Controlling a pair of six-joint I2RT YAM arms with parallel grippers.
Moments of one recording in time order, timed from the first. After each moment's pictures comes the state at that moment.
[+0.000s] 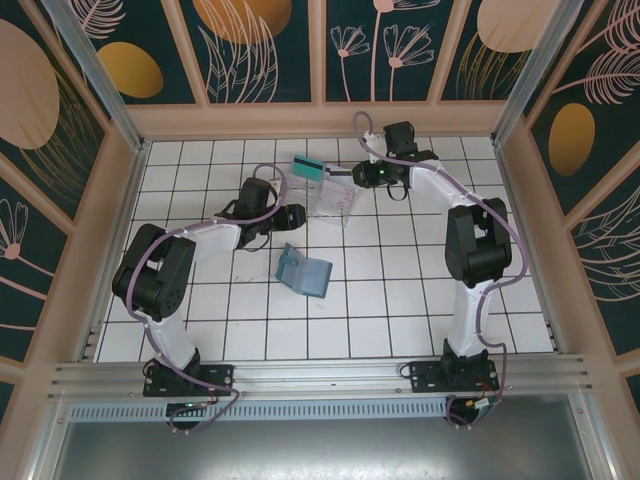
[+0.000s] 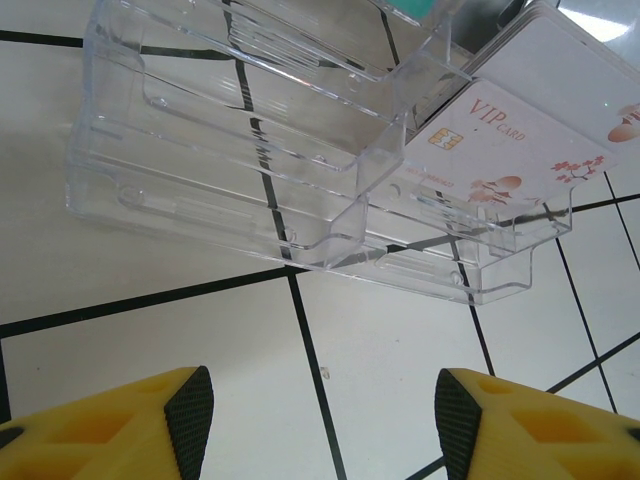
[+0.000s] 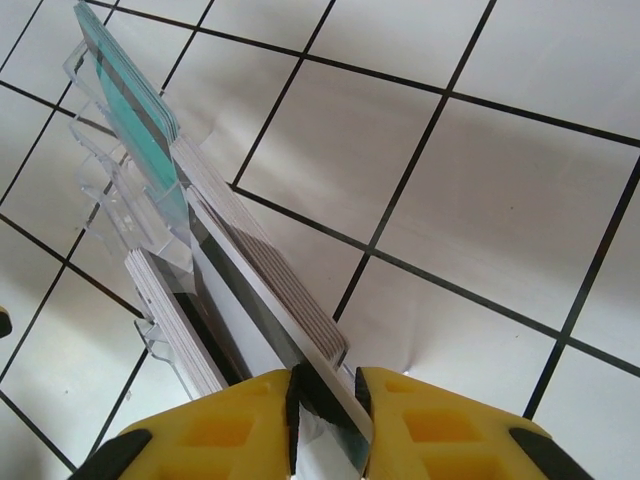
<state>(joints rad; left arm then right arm) -0.43 1.81 1.00 0.10 0.28 -0.48 0.30 2.01 1.61 -0.45 -0.39 -0.01</state>
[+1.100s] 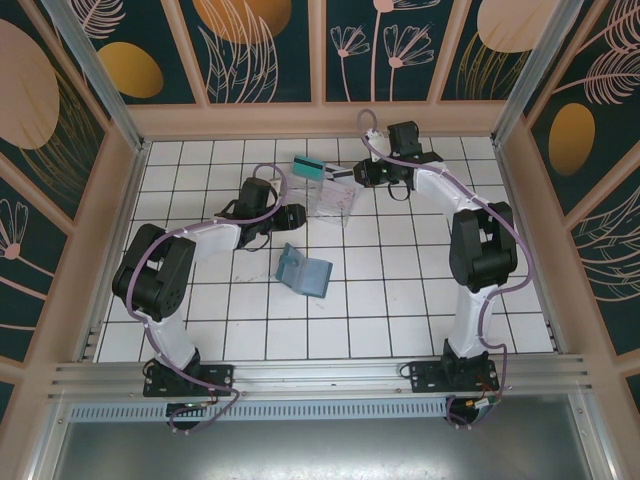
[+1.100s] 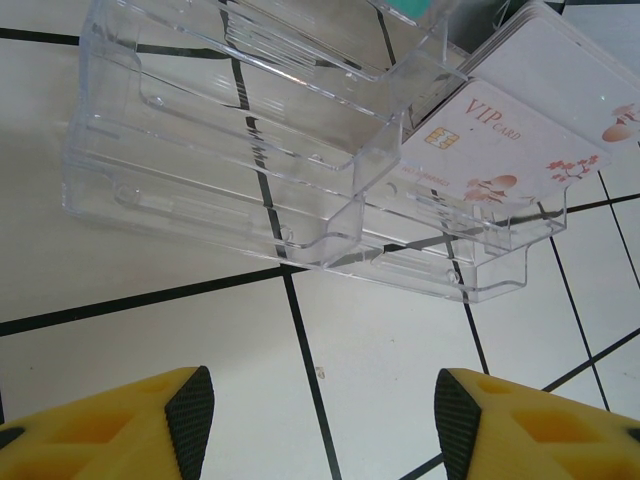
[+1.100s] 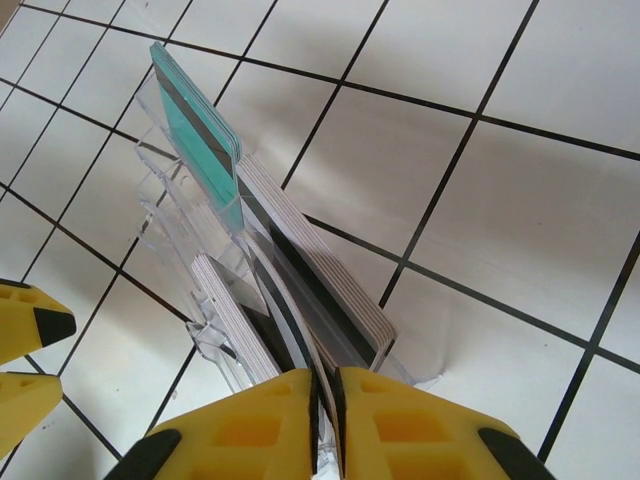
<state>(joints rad) -0.43 1.81 1.00 0.10 0.28 -0.49 0.29 1.96 1.57 -0.41 -0.46 0.02</state>
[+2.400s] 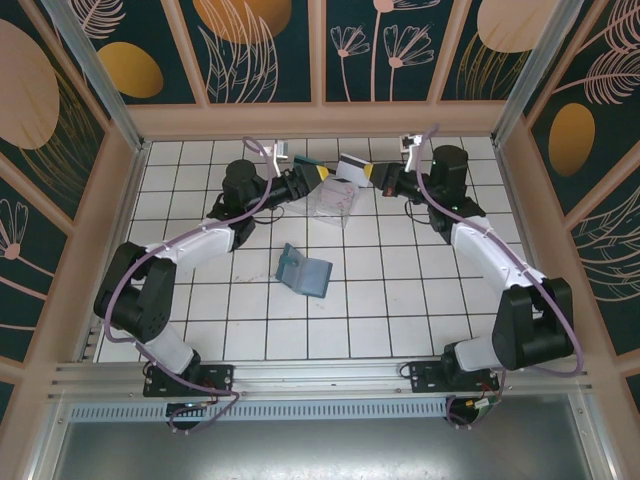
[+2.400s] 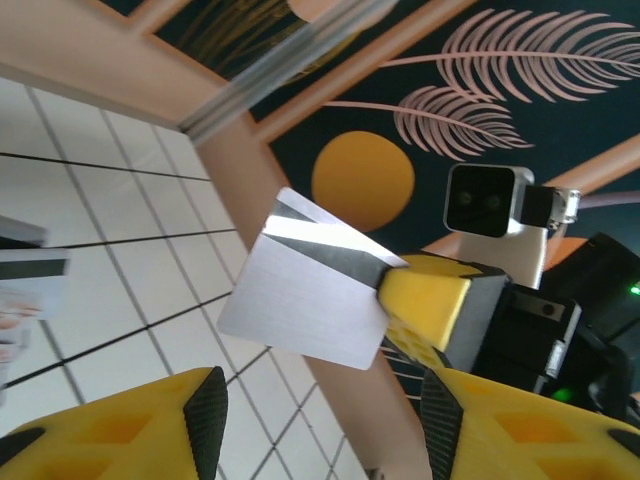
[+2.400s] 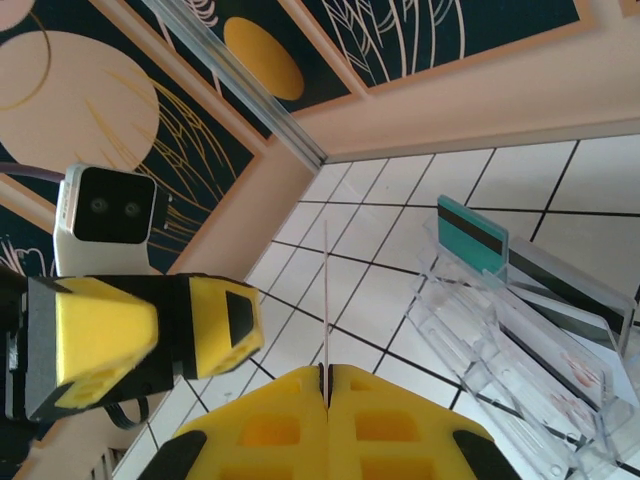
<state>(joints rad) -0.47 1.66 1.01 0.66 0.66 -1.01 0.24 1.39 1.00 0.17 -0.72 0.53</state>
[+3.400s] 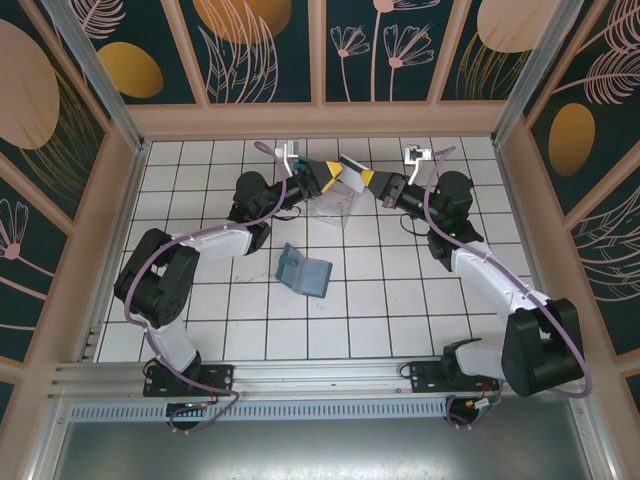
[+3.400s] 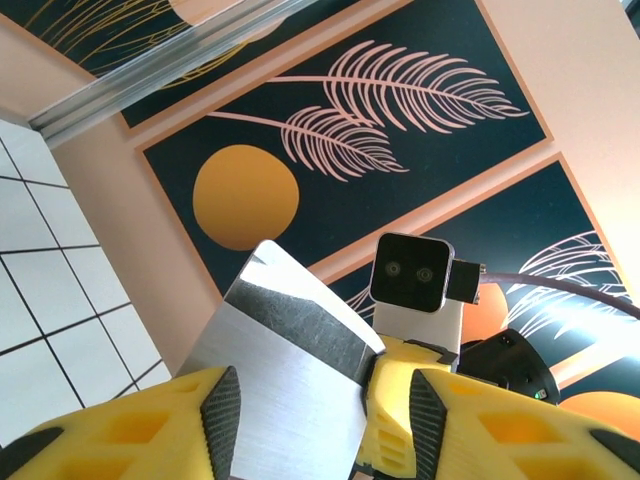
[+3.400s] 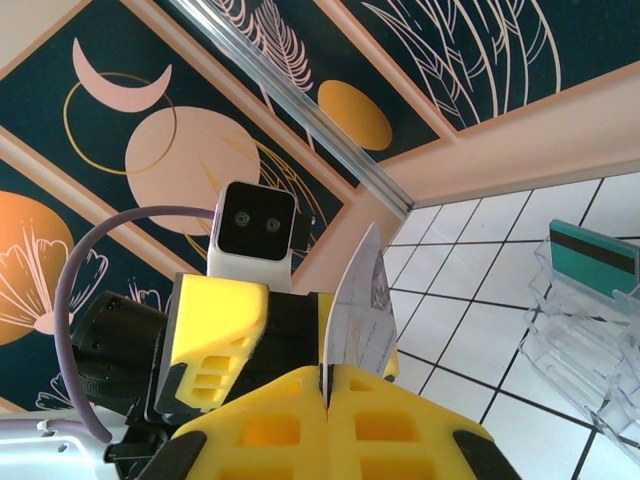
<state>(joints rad) -0.55 1.78 1.02 1.05 0.64 -1.29 0.30 1.27 0.79 0.53 -0.70 0.81</state>
